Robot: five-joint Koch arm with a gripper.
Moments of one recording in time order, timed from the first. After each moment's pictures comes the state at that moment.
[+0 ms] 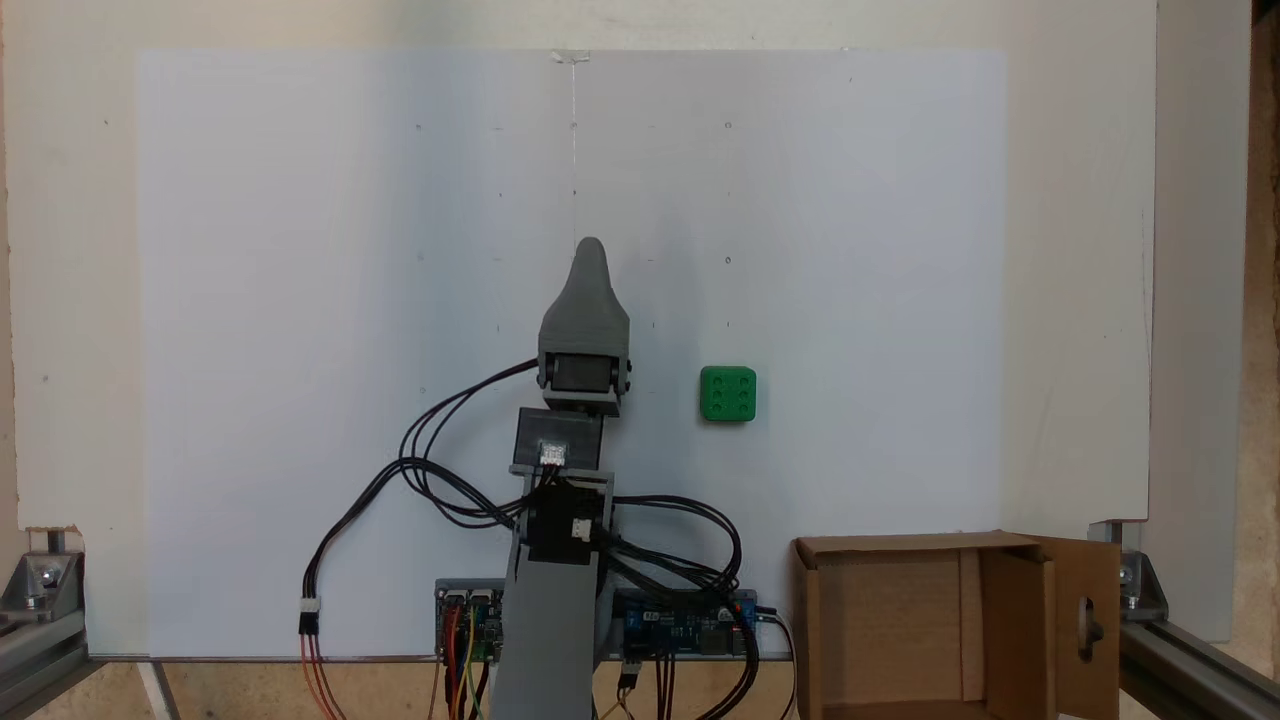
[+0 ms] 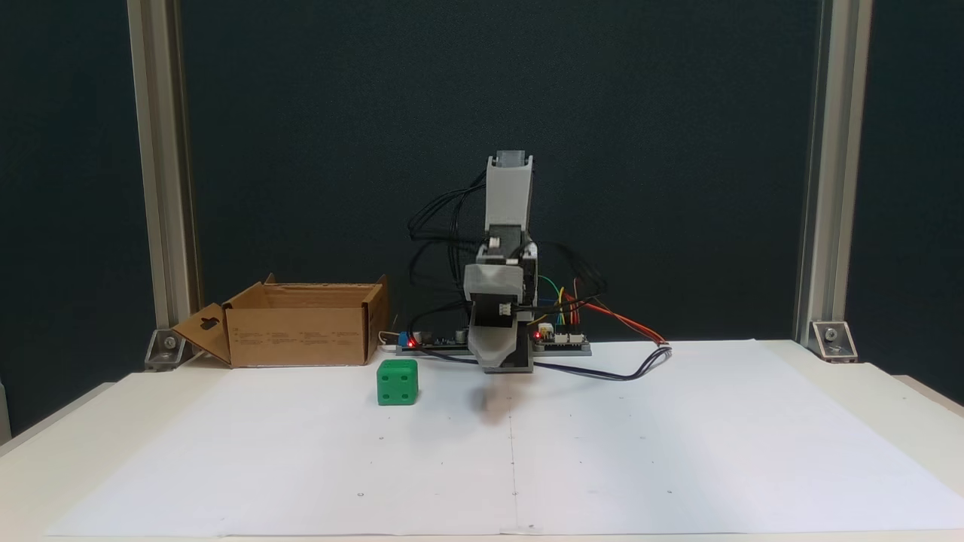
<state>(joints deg) 4.4 129.4 166.6 -49.8 -3.8</state>
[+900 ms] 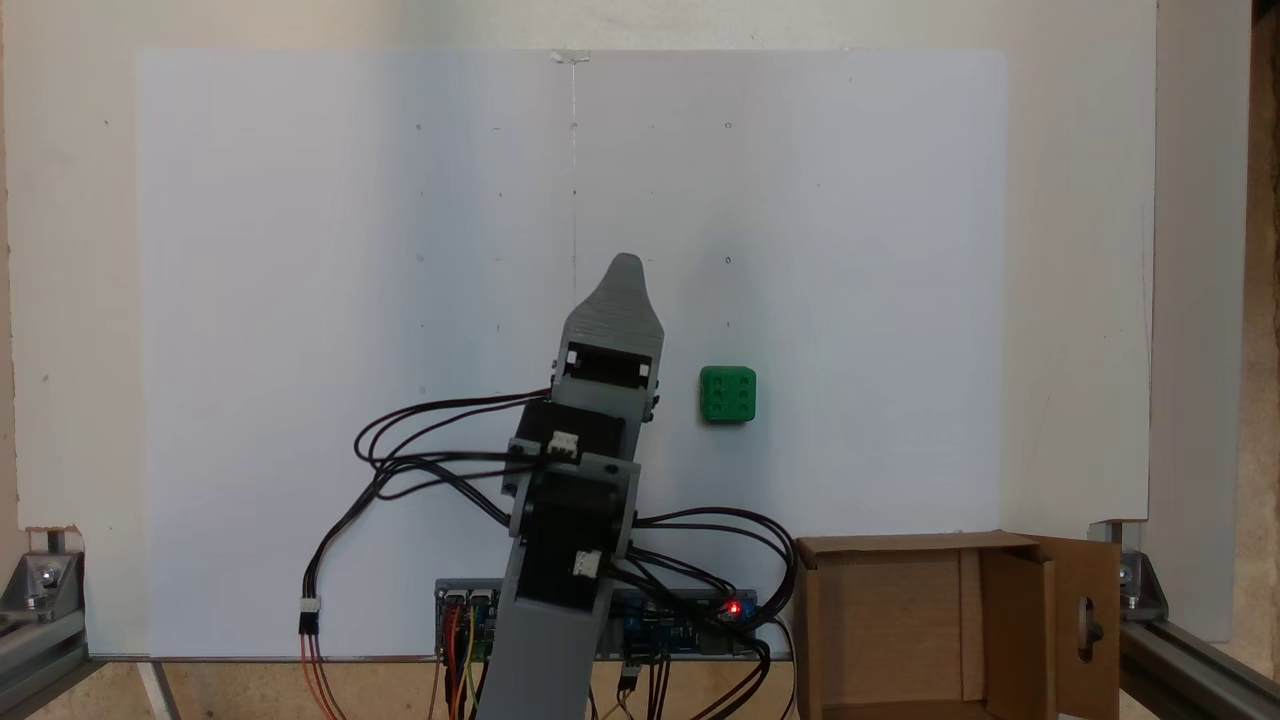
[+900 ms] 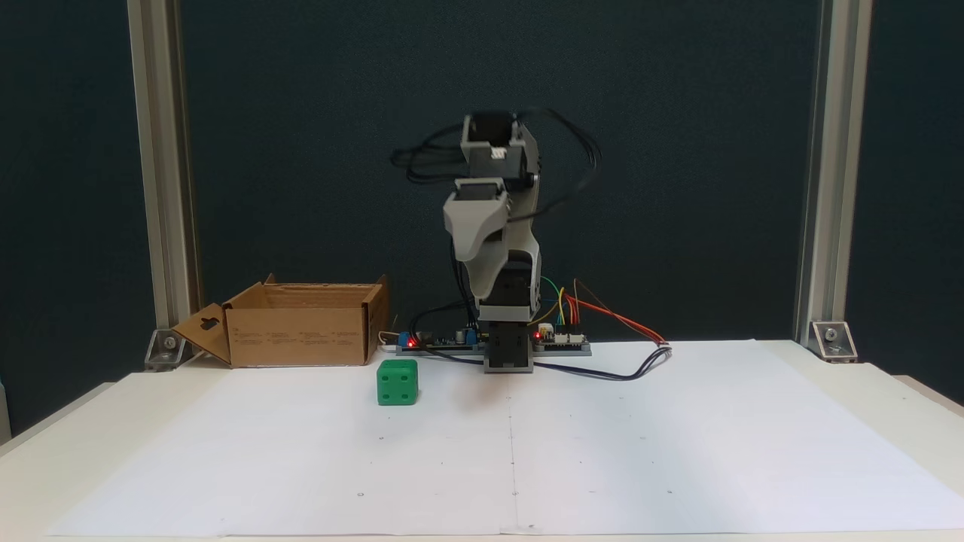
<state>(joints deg) 12.5 123.8 108.9 50.2 -1.9</state>
